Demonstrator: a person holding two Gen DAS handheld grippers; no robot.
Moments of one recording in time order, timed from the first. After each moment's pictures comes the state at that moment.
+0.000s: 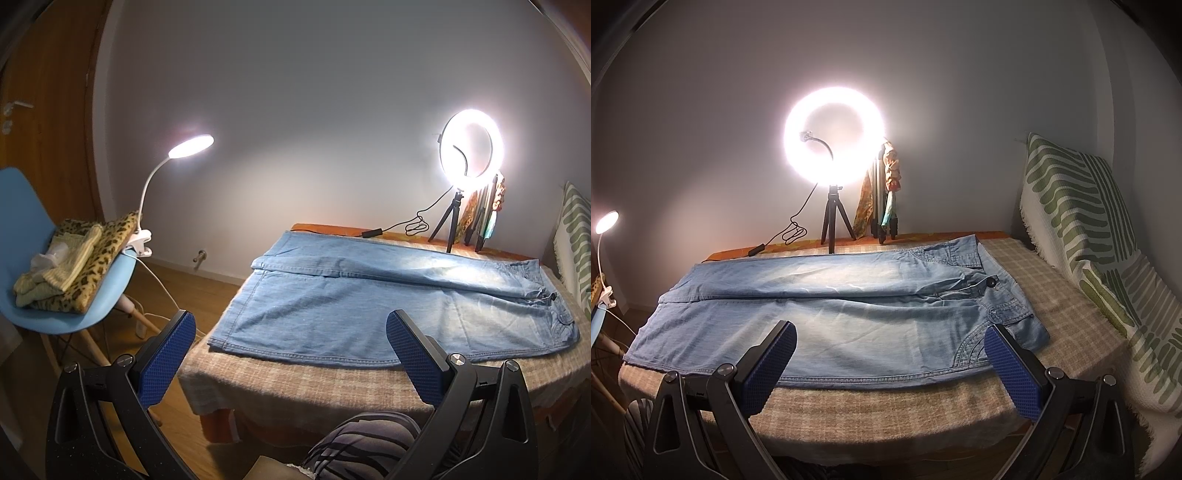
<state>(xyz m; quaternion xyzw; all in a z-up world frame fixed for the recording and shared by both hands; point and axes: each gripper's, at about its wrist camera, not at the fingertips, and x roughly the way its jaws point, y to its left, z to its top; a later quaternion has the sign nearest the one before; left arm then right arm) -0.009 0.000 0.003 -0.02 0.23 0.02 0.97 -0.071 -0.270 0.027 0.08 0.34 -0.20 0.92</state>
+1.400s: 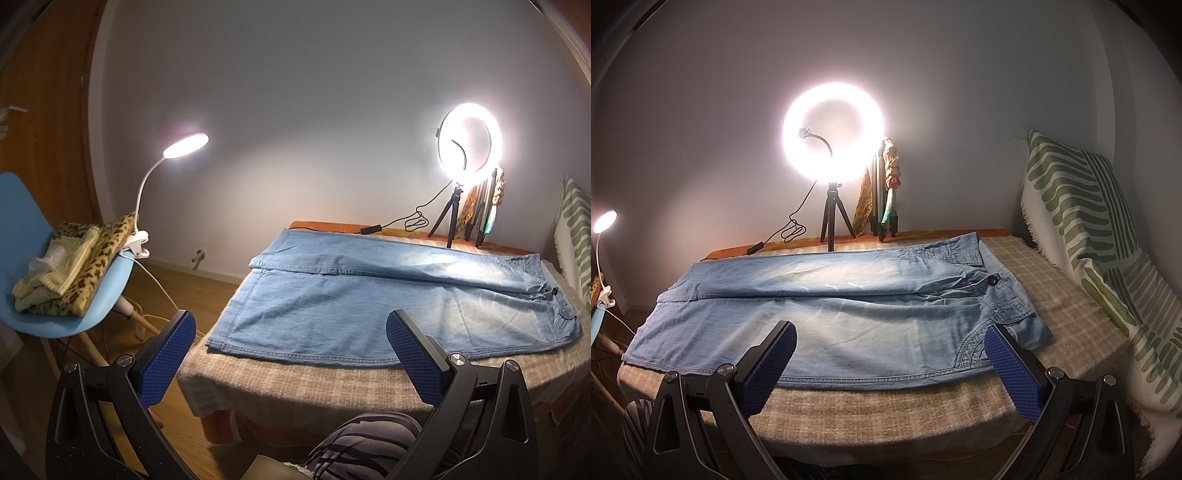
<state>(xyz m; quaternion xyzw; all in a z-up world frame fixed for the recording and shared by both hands) -0.003 -0.004 0.001 -0.01 0.24 0.01 0.97 -0.071 -0.274 0.020 0.08 0.34 -0.20 0.91</state>
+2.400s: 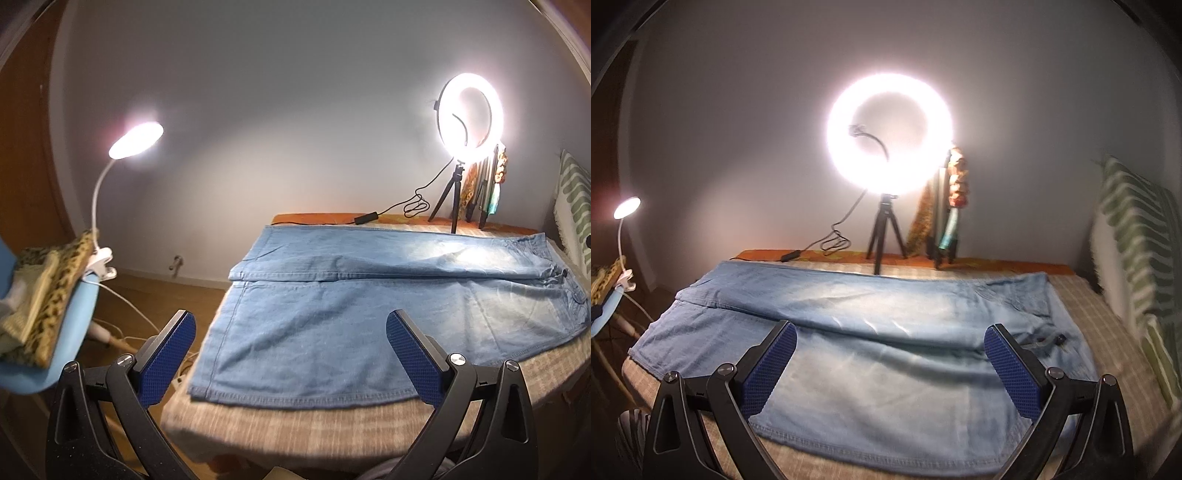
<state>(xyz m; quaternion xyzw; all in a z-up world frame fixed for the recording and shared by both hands) 0.099 0.000 -0.018 0.03 0.27 -0.03 0.96 0.052 -0.294 -0.010 0.05 0.33 -0.08 0.94</state>
